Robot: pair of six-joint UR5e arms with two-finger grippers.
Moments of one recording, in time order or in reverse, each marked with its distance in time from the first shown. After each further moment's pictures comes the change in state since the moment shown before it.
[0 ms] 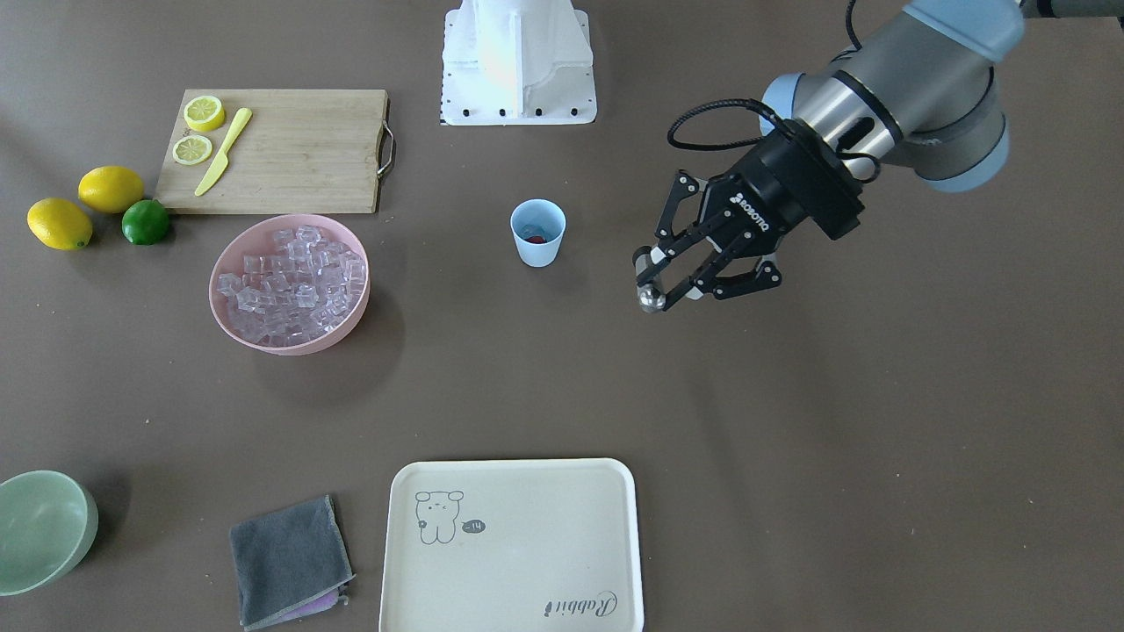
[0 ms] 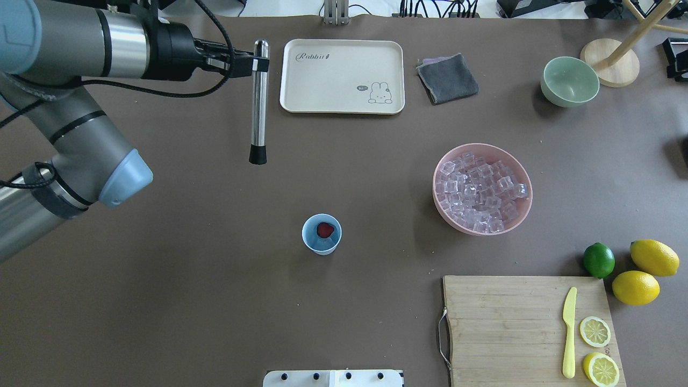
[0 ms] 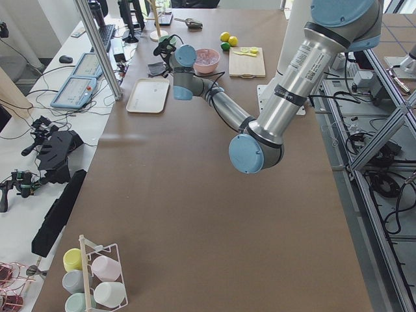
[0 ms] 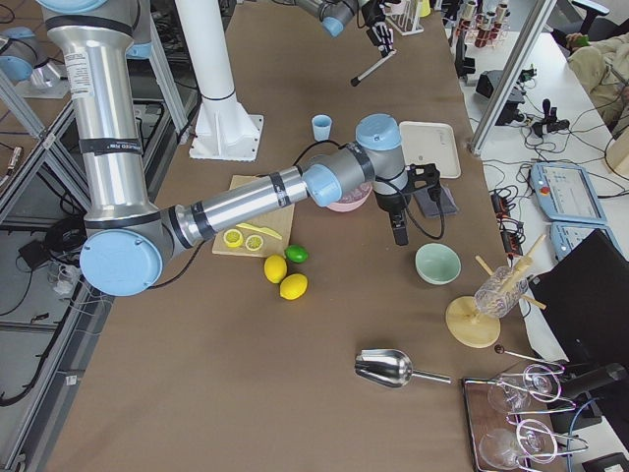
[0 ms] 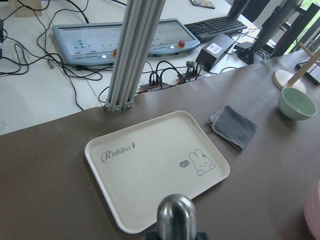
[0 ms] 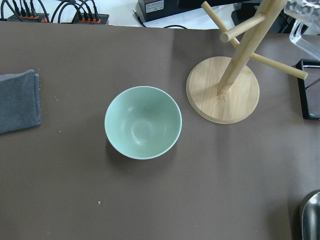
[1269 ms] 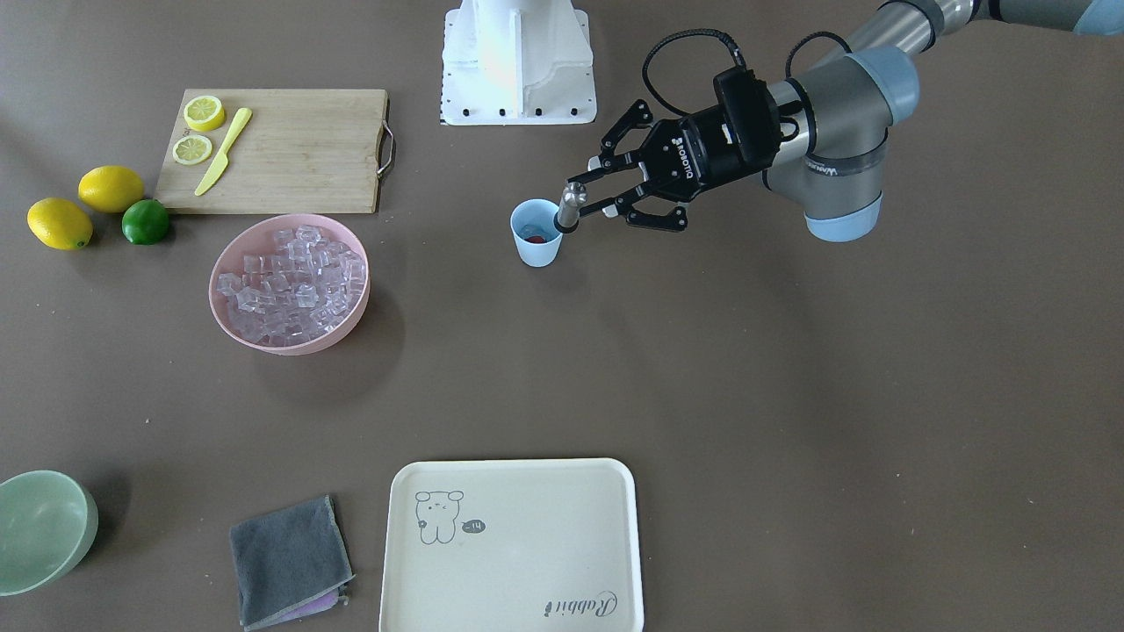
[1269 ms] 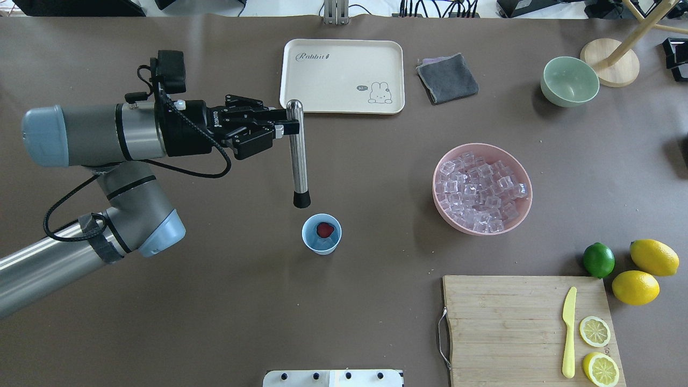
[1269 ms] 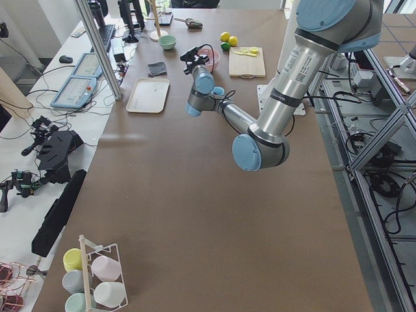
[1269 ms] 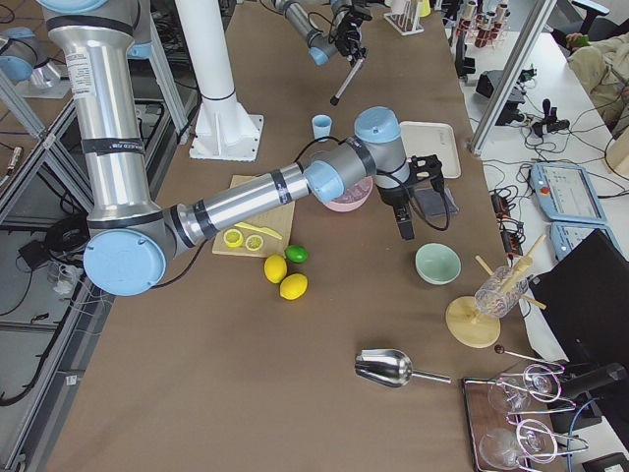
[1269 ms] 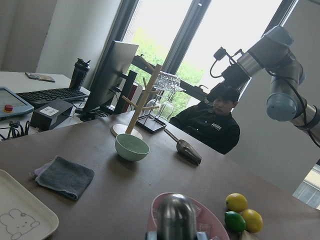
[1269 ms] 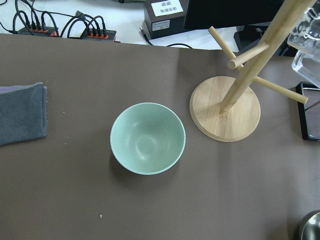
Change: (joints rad) left arm 0.156 0.013 0.187 -0.682 0.080 0.074; right arm -0.002 0.009 0.011 0.032 -0.034 -0.003
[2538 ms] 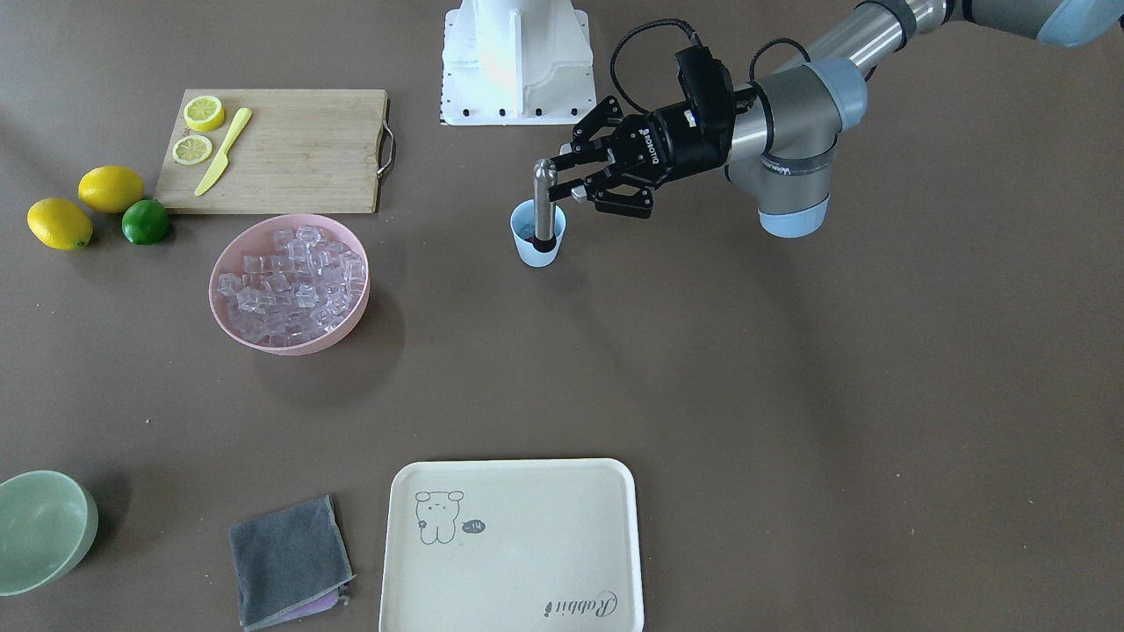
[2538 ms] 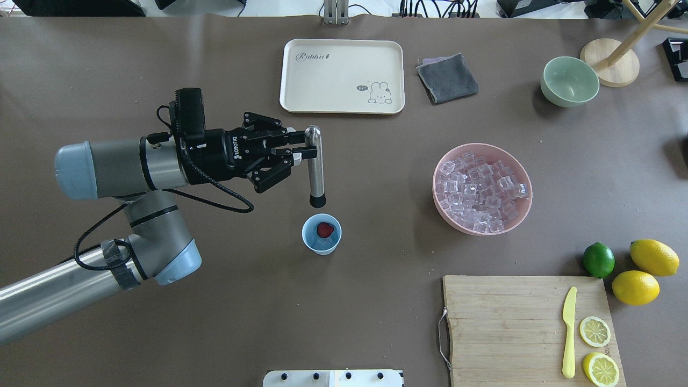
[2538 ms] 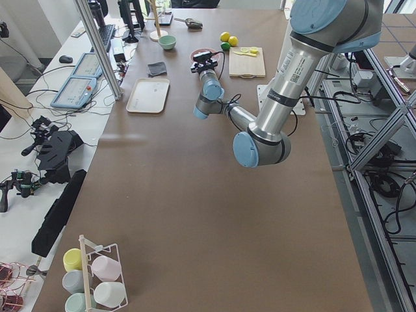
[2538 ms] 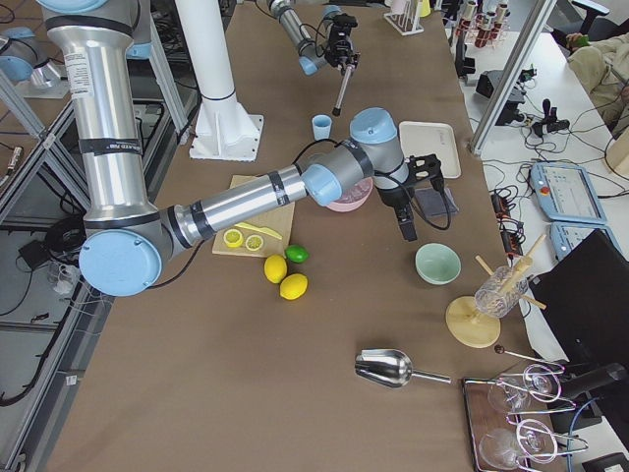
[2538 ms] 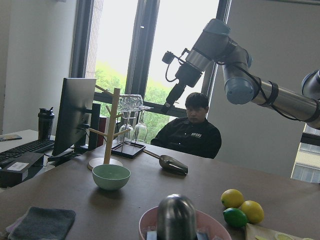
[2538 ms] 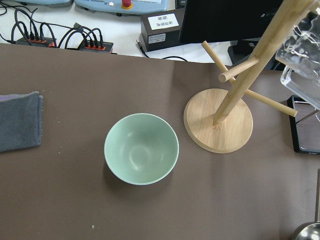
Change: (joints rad) left arm 0.080 0.000 0.012 -0.051 0.092 0.288; right arm 0.002 -0.017 0.002 0.053 -0.033 0.007
